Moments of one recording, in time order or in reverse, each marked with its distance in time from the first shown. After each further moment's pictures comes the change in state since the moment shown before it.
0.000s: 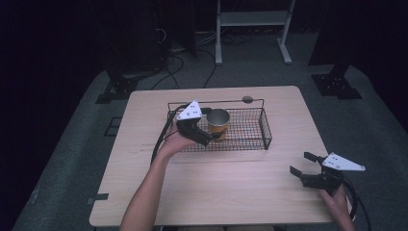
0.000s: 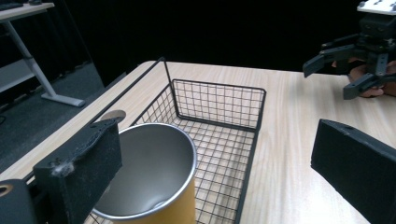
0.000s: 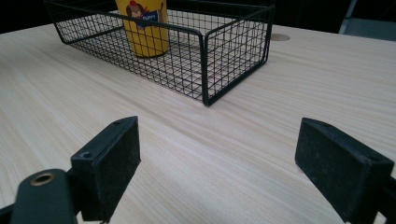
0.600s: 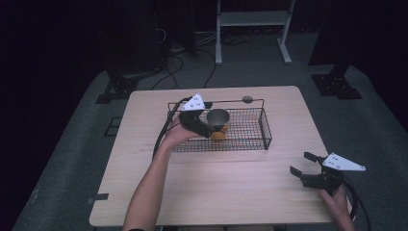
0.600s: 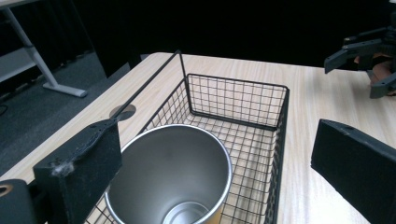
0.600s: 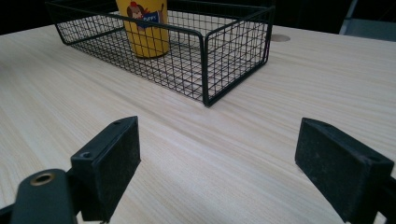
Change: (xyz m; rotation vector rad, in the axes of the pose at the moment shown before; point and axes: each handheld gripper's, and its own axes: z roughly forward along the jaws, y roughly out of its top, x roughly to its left) left arm 0.022 0.004 0.015 0.037 0.004 -0.012; right arm 0.000 0.000 0.000 -0.004 0.003 -0.001
